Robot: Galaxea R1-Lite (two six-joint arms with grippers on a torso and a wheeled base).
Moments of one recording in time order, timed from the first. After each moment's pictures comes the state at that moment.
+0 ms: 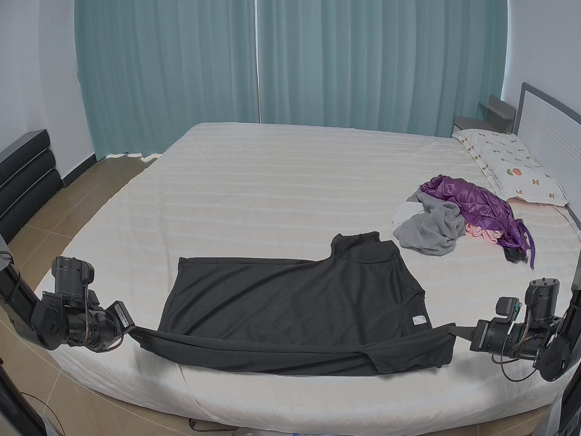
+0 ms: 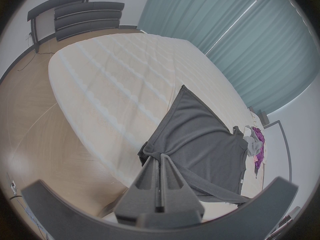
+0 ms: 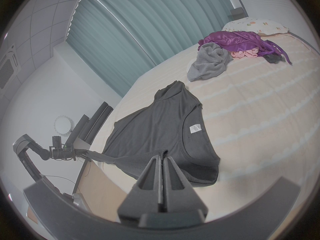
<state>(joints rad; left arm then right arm) 0.06 1.83 -0.41 -0.54 -0.12 -0.62 0.02 1.98 -0.02 -1.35 0.47 0.37</state>
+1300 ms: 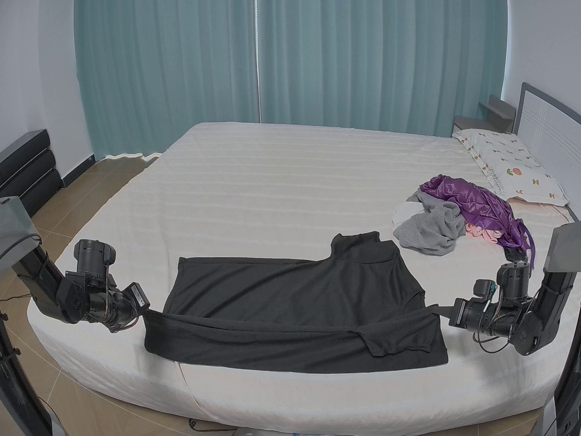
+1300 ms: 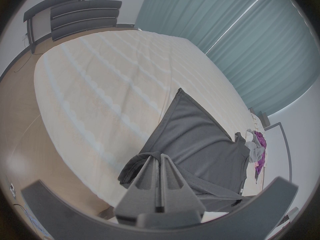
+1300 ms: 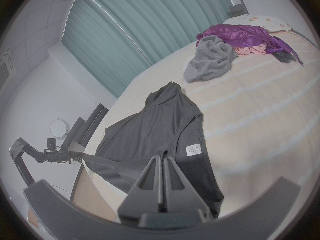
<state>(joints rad) 0.04 2.01 -0.64 -0.49 -0.12 -0.64 0.02 2.18 -0.33 -1.23 0.44 0.39</state>
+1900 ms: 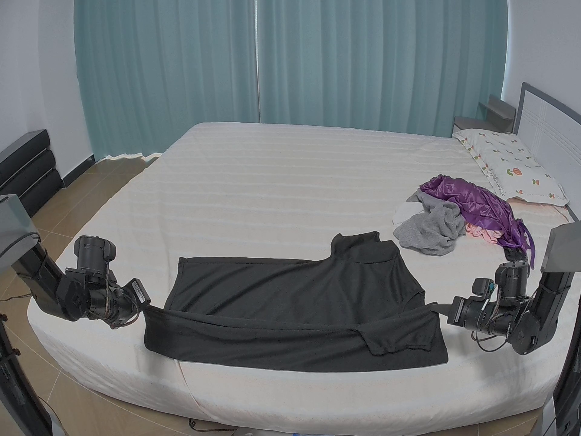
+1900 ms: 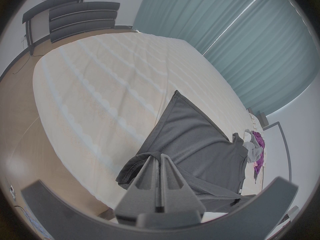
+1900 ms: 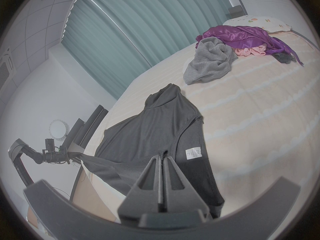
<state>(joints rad) 0.03 2.00 -0.66 -0.48 -0.12 -0.64 0.03 2.19 -0.35 -1.25 0.43 0.40</state>
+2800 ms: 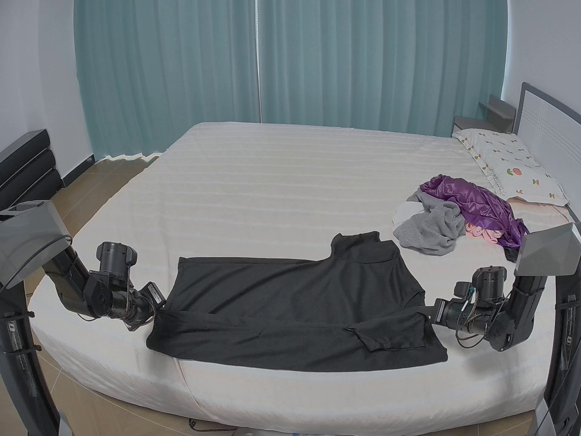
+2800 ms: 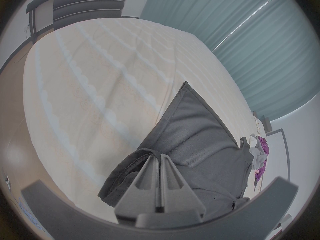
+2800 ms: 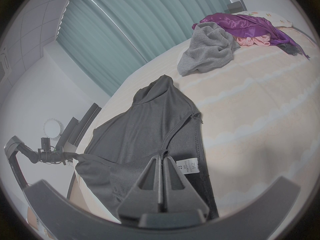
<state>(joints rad) 0.01 2.19 -0.79 -0.49 -0.12 -0.73 0.06 2.39 -0.53 -1.24 0.39 0.40</state>
